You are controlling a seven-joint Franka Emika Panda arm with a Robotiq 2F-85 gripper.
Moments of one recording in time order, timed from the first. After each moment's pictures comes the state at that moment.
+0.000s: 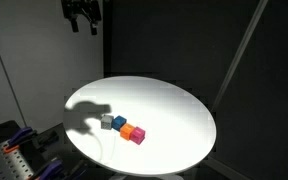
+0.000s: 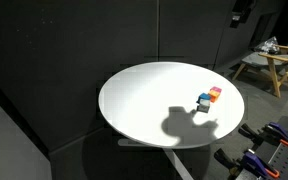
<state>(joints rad) 0.00 -0.53 0.00 -2.30 -0.04 1.88 -0.12</state>
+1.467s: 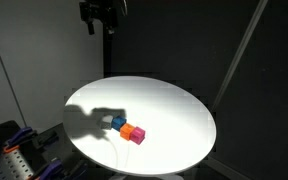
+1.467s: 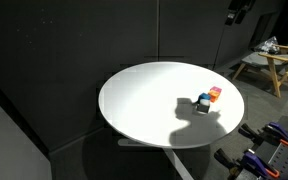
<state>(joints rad) 0.00 -0.45 -0.13 -2.27 0.03 1.98 -0.19</state>
